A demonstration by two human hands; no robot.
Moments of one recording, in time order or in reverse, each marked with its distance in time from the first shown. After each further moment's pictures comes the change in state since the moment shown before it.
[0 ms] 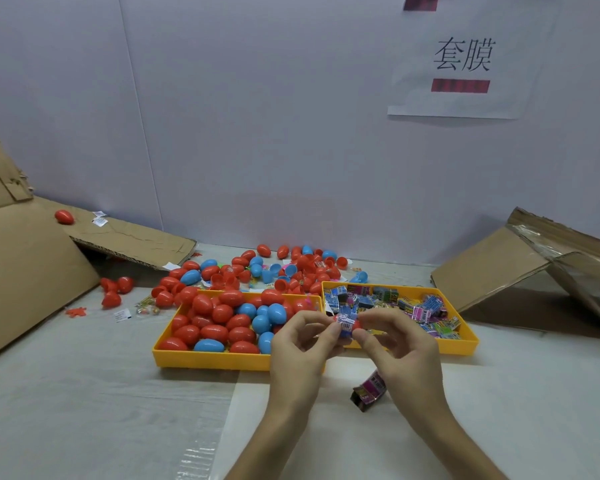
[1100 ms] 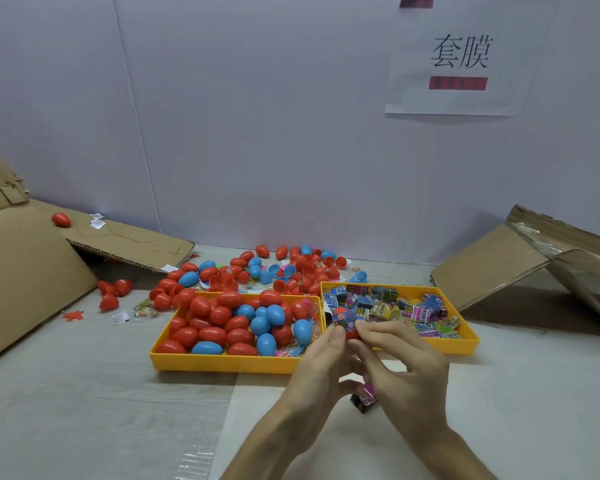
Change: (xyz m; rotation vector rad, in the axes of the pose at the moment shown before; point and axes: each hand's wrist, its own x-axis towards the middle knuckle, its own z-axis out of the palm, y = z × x) left_hand -0.012 0.011 0.010 -0.185 -0.368 -0.353; right_hand -0.009 0.003 0.003 -0.414 0.131 -0.446
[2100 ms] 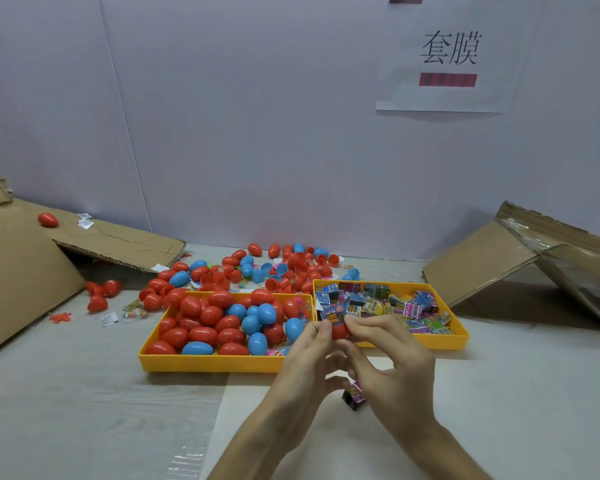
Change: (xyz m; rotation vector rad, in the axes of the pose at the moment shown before) left_hand 0.006 -0.004 -0.008 -0.043 0.022 0.001; right_hand -0.001 0.000 0.001 -0.011 -0.013 -0.001
